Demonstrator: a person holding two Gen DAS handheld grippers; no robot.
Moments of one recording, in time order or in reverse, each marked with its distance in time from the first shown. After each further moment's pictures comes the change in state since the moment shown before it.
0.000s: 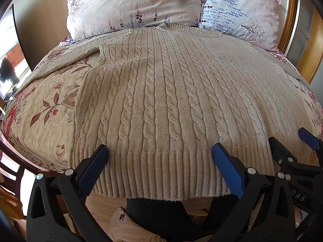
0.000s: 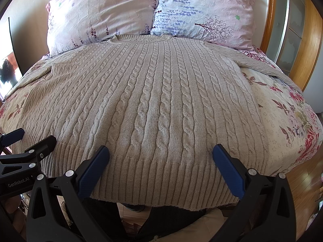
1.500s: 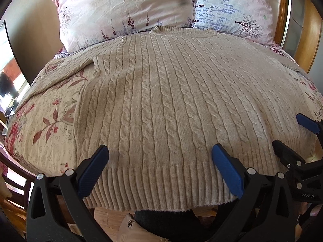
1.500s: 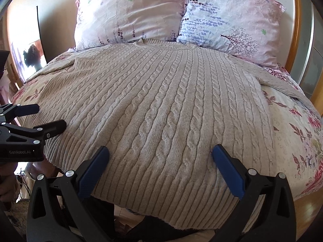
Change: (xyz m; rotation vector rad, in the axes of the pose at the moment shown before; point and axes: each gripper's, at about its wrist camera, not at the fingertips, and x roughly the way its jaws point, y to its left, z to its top) left arm 0.005 -0.007 0.017 0.097 -0.020 0.024; right arm 0.005 -0.016 0.004 -0.160 -0.050 0.179
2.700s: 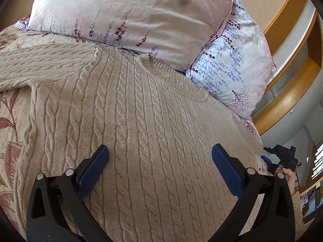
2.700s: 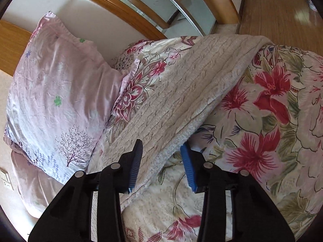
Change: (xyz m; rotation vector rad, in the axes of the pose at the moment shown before) left arm 0.098 0.066 0.119 -0.371 -0.102 -0.503; right arm 0.051 -0.373 0.051 1.234 -0.131 -0.134
